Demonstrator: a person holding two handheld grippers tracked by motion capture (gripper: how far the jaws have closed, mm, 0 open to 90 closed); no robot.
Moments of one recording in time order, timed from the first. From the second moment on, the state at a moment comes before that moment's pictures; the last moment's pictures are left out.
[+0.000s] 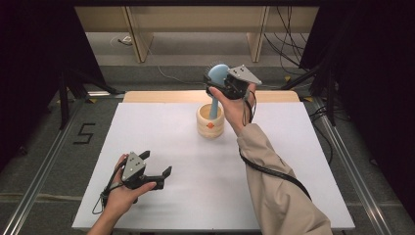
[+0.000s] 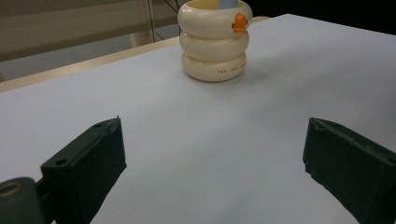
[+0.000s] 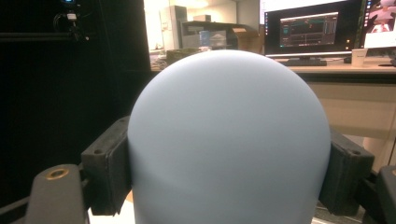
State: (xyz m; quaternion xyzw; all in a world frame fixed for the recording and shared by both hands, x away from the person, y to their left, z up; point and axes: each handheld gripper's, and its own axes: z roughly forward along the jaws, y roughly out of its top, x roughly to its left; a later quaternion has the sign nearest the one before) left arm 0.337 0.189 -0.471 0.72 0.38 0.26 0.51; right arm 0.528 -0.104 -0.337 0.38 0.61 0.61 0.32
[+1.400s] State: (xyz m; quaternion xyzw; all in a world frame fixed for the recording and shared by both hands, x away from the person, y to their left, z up) left arm 0.337 0.189 -0.472 0.72 0.38 0.27 0.51; right arm 0.531 -0.104 -0.356 0.39 0.61 0.60 0.33
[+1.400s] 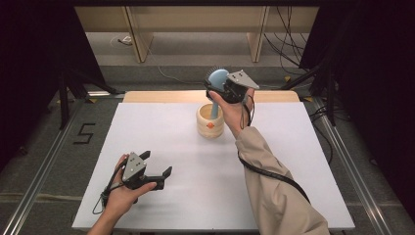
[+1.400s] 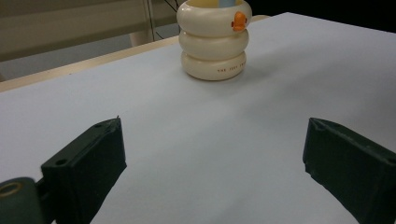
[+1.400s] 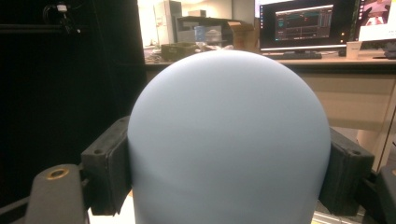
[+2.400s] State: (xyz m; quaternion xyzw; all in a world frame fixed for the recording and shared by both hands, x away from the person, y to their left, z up) left arm 0.338 0.188 -0.473 0.72 0.38 0.26 0.51; right arm 0.532 -0.104 -0.374 0.39 0.62 0.60 0.32
